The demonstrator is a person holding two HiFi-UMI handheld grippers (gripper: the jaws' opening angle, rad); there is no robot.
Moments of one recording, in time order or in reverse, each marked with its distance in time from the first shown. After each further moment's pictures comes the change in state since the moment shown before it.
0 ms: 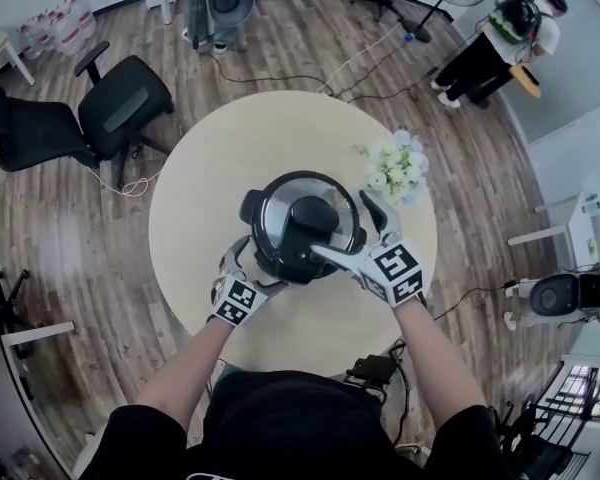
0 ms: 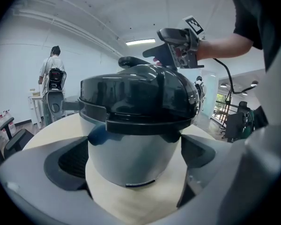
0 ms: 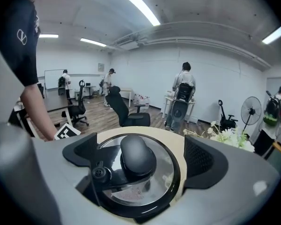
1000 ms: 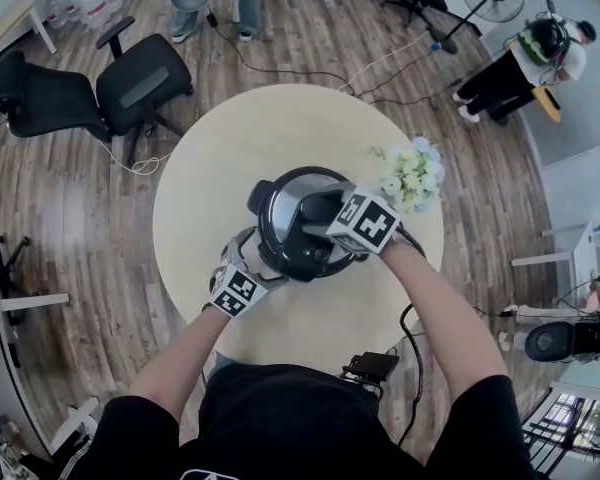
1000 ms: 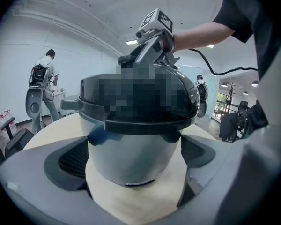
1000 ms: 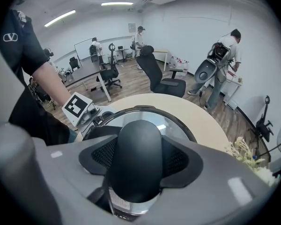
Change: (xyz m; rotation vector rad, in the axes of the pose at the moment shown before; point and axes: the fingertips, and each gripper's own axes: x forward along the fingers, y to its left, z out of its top) left arm 0.004 0.002 -0.012 -0.007 0.009 0.007; right arm 0.081 0.032 -0.045 -0.247 0.514 0.422
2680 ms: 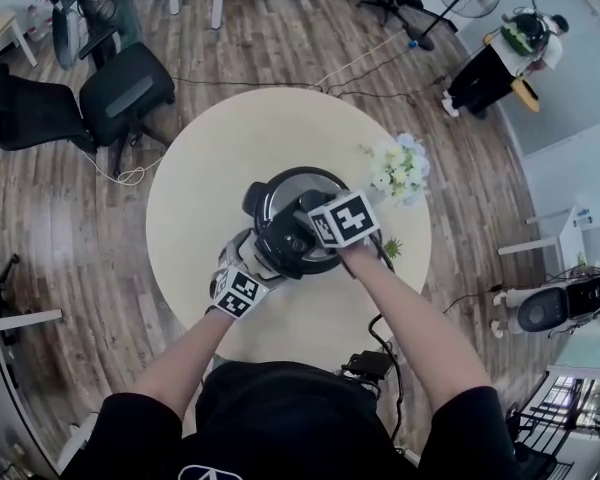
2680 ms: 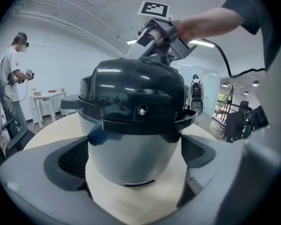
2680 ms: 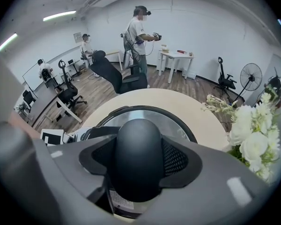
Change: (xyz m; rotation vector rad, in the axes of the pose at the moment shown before) left arm 0.001 -0.001 0.001 -0.009 0.014 0.004; right arm -0.006 -0.025 -0.002 0.527 -0.024 -0.292
